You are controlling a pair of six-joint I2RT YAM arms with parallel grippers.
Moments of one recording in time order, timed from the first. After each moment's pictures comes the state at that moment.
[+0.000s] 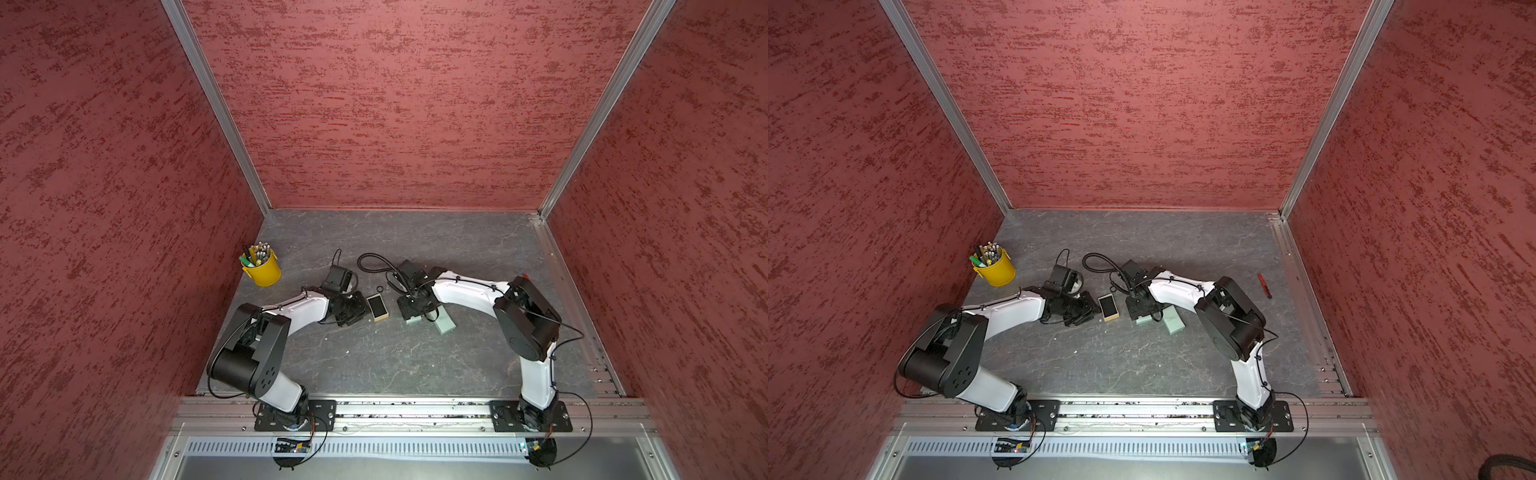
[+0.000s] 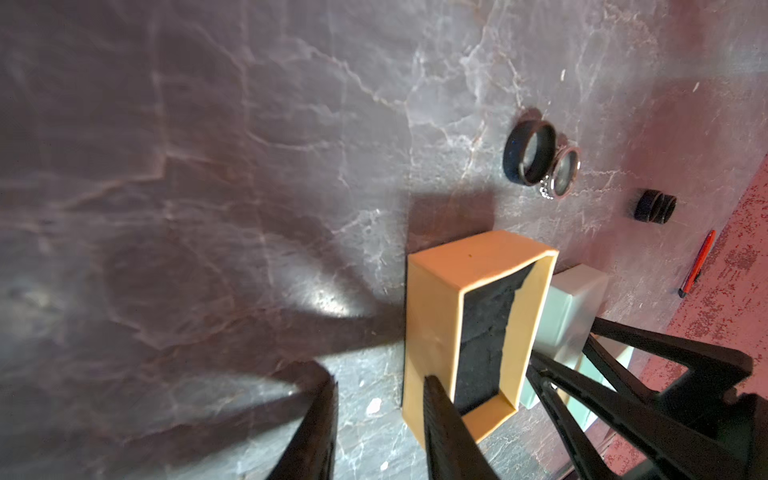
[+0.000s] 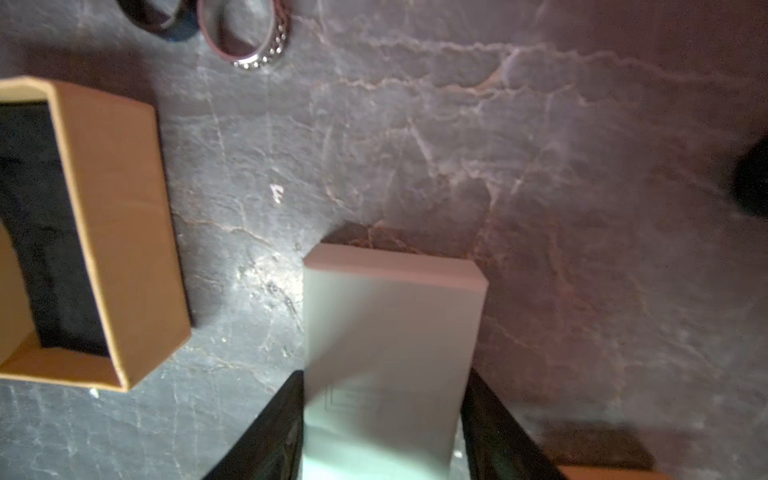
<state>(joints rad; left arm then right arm) -0.34 1.54 0.71 -0.31 0.36 -0.81 0.78 1.99 1.36 -0.68 -0.02 0.44</state>
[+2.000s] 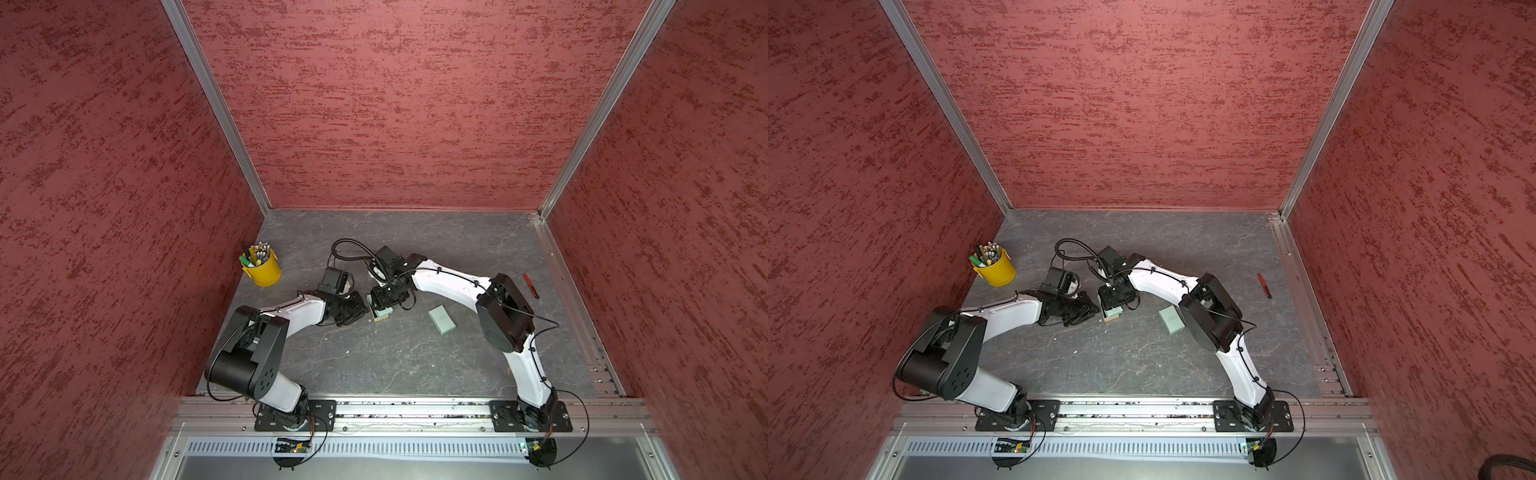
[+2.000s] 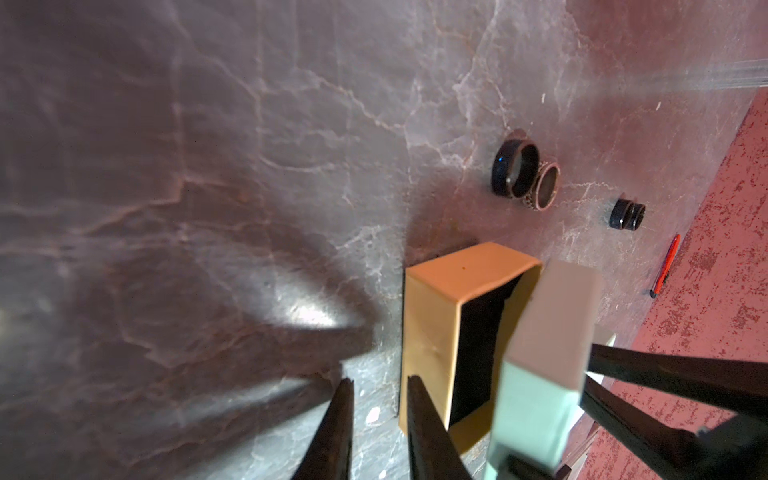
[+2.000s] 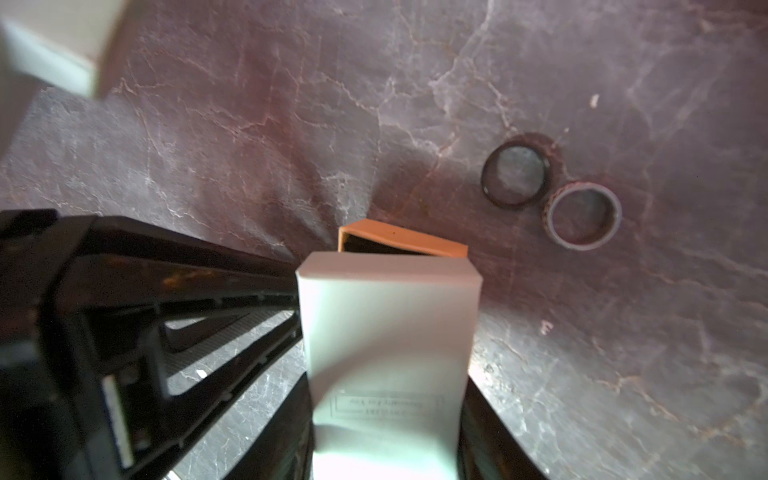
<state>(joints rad) -0.31 1.53 0.67 -0.22 0.40 -0.82 0.83 2.16 1.74 -0.78 -0.26 0.39</state>
